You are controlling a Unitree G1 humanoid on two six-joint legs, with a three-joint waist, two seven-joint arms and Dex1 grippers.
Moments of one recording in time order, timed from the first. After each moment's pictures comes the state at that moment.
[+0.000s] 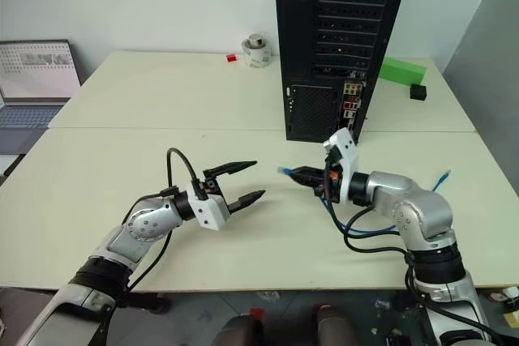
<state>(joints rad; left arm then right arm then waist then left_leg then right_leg) -0.42 0.63 -0.28 0.38 0.10 -0.76 -0.54 -0.54 -0.43 0.02 -0.21 0.57 0.88 0.67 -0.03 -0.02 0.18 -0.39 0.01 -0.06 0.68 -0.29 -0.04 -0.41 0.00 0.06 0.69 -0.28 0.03</state>
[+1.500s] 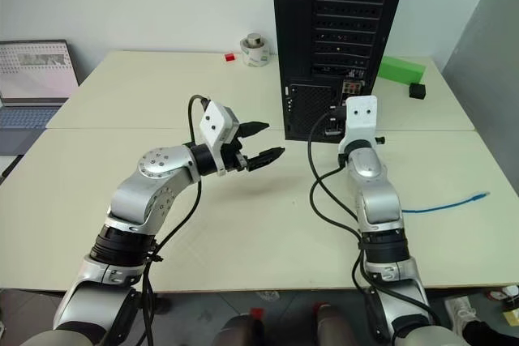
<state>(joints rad) -0.65 0.47 -0.14 0.00 -0.35 0.40 -0.74 -0.67 -0.10 -0.04 0.05 0.03 0.51 -0.09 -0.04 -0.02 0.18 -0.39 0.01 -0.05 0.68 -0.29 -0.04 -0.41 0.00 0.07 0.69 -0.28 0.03</state>
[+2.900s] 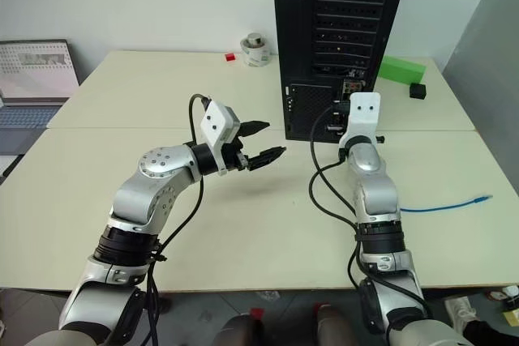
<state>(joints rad) -0.65 0.44 -0.11 0.01 -0.31 0.40 -0.76 -0.73 -0.06 -0.10 0.13 0.06 0.50 -0.11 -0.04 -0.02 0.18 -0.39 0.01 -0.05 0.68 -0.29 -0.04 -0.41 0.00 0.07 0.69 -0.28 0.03</state>
